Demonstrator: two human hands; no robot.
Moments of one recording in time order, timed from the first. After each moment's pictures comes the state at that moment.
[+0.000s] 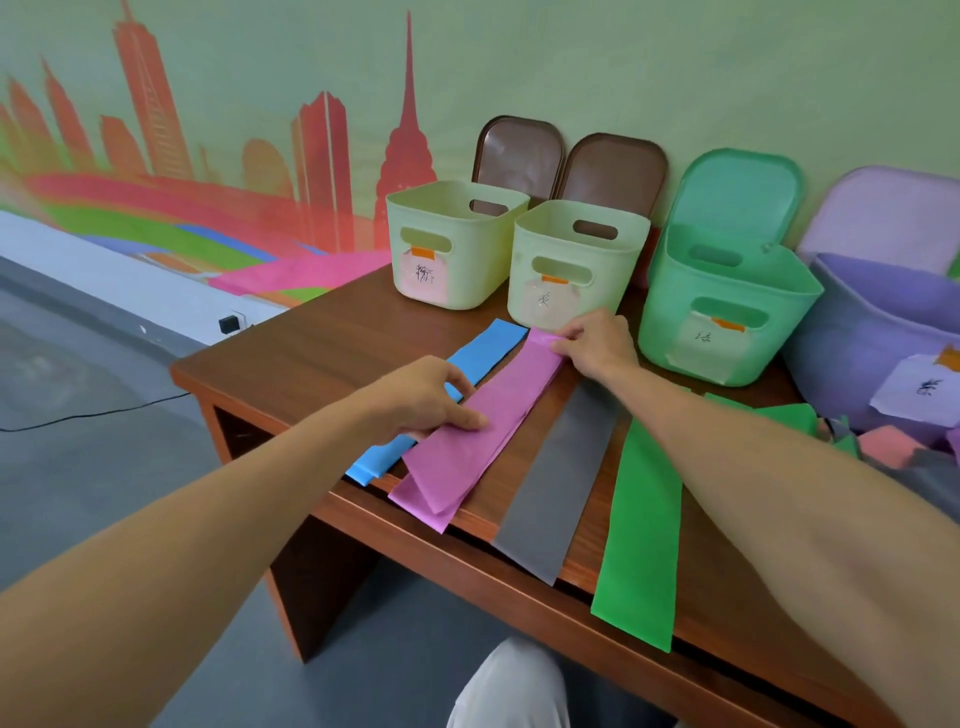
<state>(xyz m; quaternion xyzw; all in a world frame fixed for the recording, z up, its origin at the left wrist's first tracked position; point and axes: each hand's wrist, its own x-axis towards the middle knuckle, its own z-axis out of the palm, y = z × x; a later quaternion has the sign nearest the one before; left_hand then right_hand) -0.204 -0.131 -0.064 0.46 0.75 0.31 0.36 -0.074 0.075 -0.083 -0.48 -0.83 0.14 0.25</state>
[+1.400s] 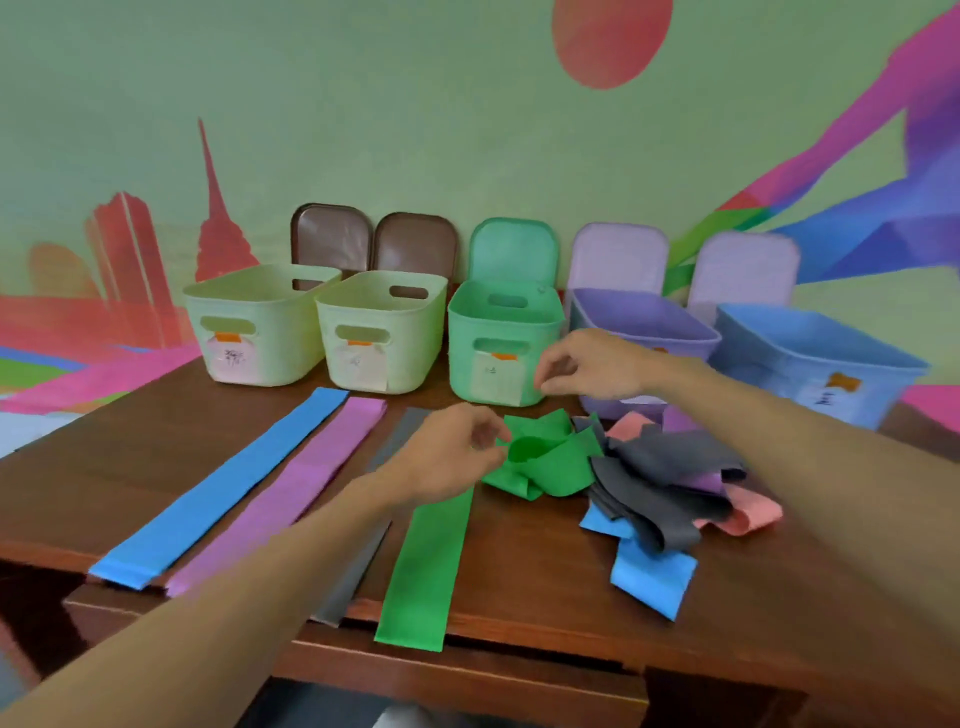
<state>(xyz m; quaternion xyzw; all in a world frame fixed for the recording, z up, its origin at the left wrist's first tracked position) -0.026 -0.079 -0.049 0.73 0.60 0.30 0.12 0.148 0.036 0.023 -0.35 -0.93 0.06 0.09</state>
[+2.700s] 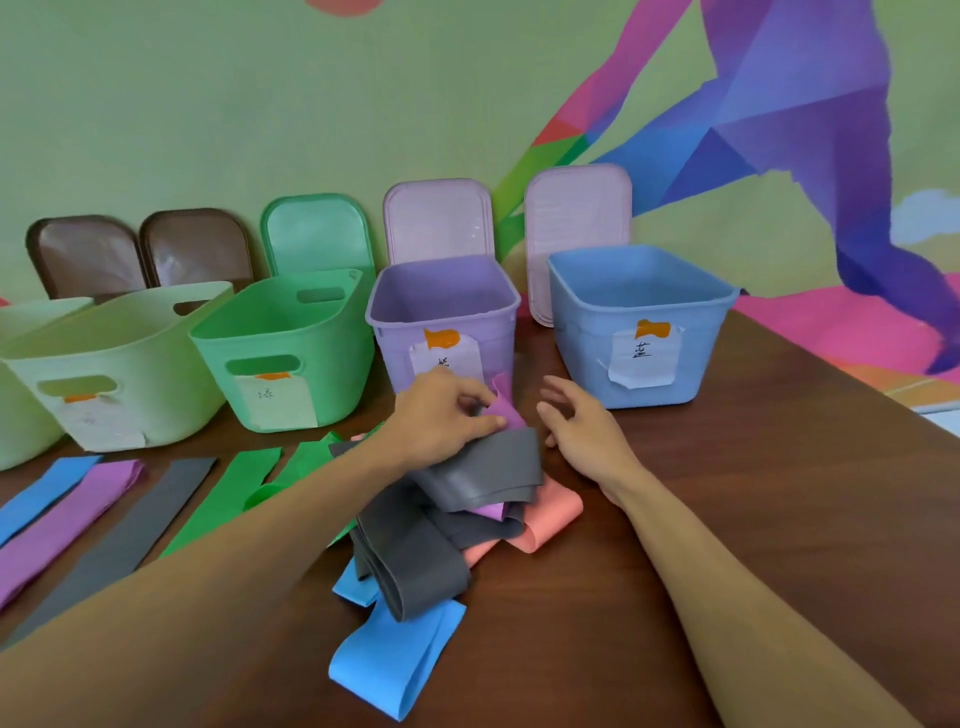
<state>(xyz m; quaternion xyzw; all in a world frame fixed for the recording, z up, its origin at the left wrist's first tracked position) 0.173 0.070 -0.050 0.80 0.54 0.25 0.10 0.355 0.105 -0.121 -0.53 -0.64 0.31 0.46</state>
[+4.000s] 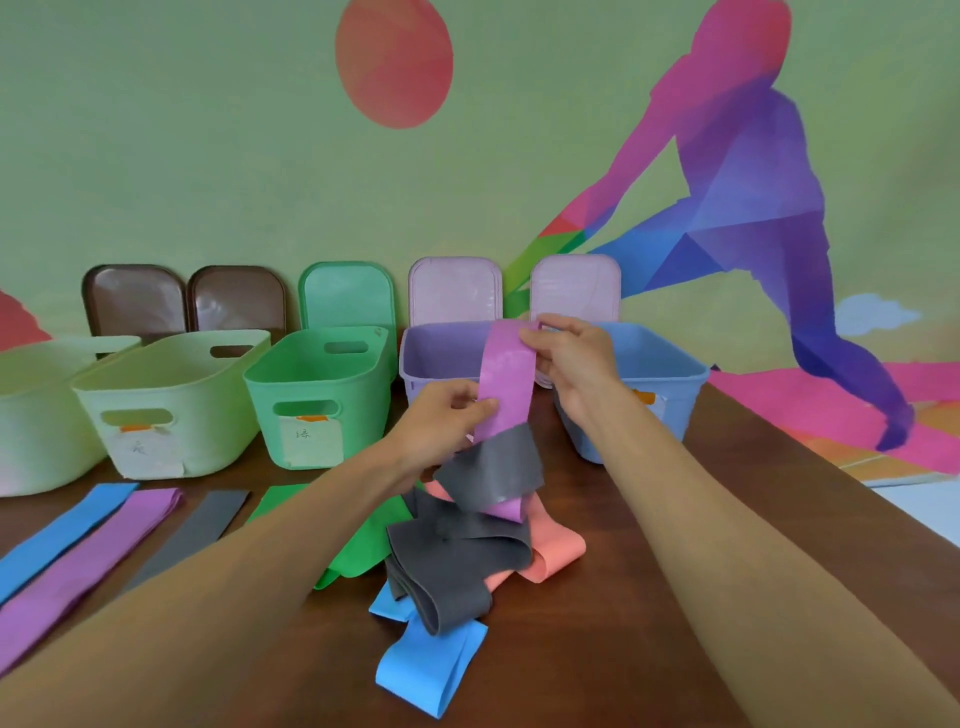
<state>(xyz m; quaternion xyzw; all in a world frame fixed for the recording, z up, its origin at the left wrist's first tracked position) 0.163 0.034 -0.002 0.67 0.48 0.44 0.36 0.312 0.081 0.037 -0.40 -0.42 0.49 0.65</state>
